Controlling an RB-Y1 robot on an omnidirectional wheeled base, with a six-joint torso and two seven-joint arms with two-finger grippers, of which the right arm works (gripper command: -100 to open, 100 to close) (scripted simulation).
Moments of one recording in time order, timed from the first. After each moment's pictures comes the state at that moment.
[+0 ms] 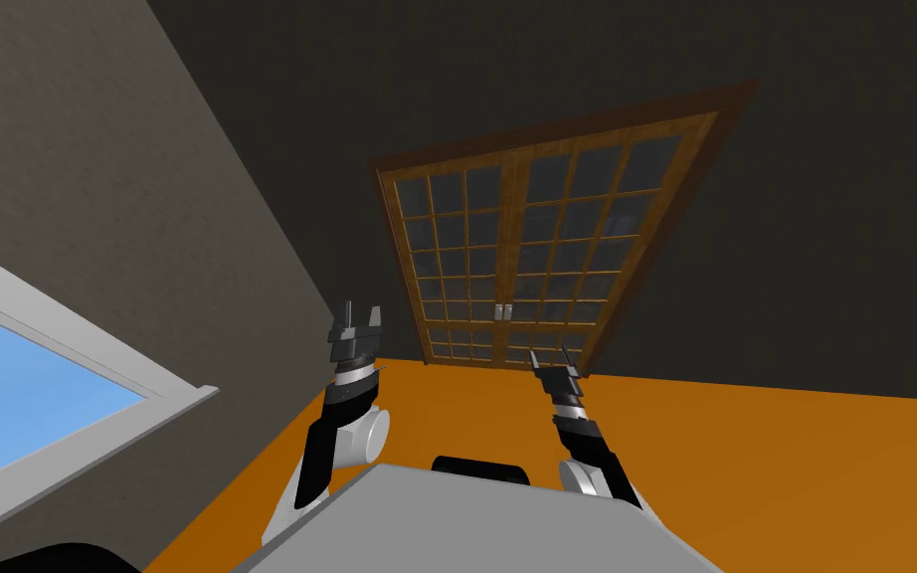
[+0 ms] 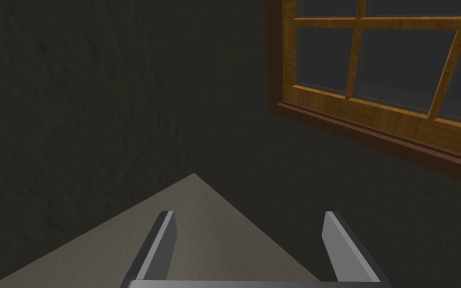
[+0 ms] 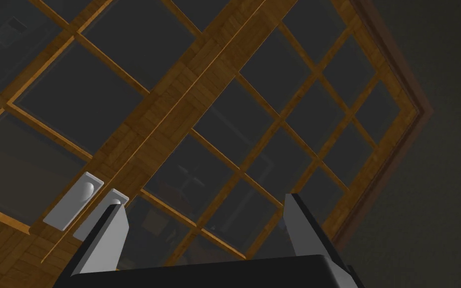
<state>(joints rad) 0.41 -0.16 0.16 -1.75 -0.26 -0.65 -0.61</state>
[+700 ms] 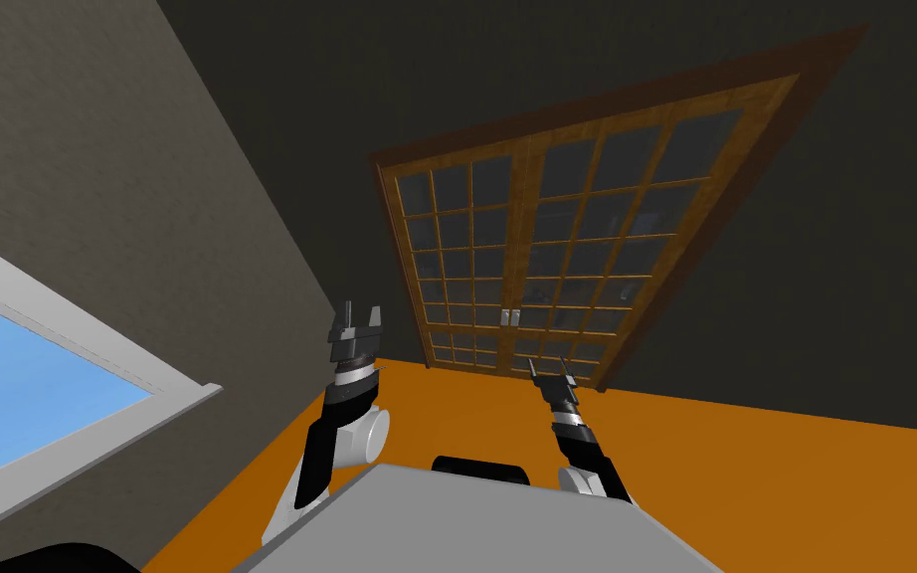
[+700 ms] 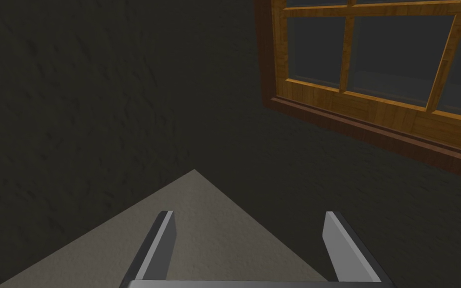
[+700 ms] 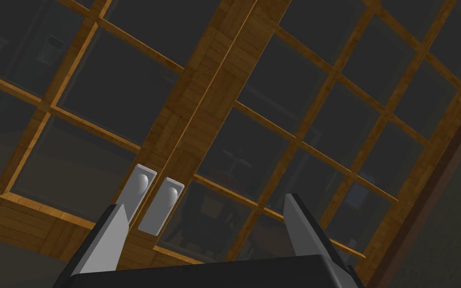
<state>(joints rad) 0.36 -0.20 0.20 -1.57 -0.37 -0.70 -0.77</state>
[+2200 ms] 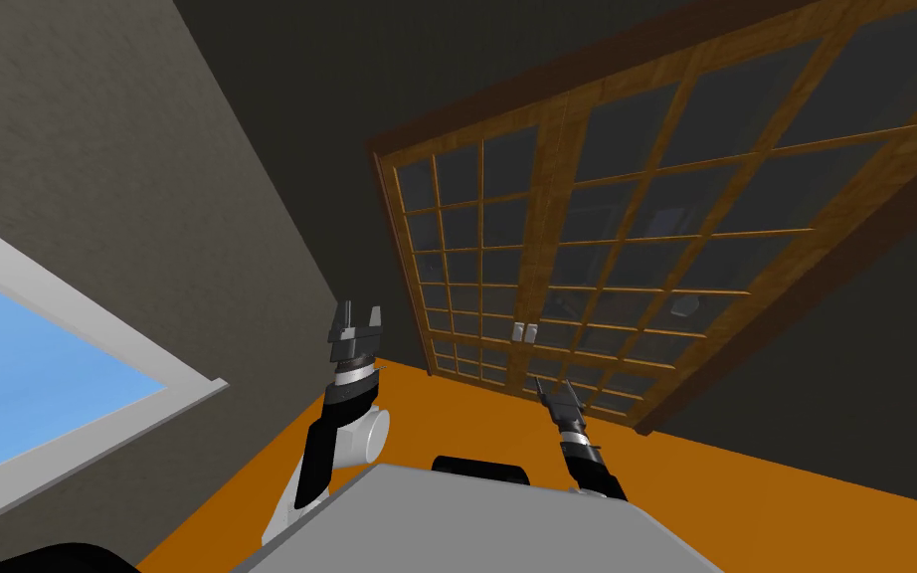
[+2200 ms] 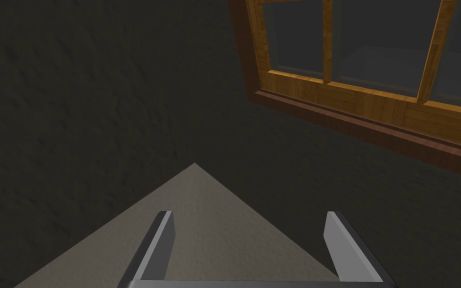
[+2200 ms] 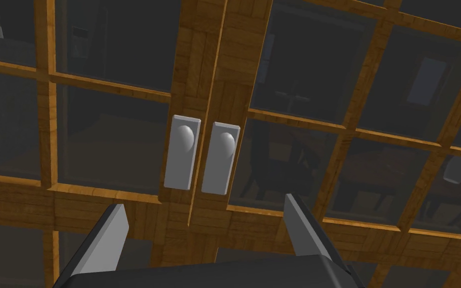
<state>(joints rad) 0.27 -0.27 0.28 -1.22 -0.59 -0.81 -1.08</state>
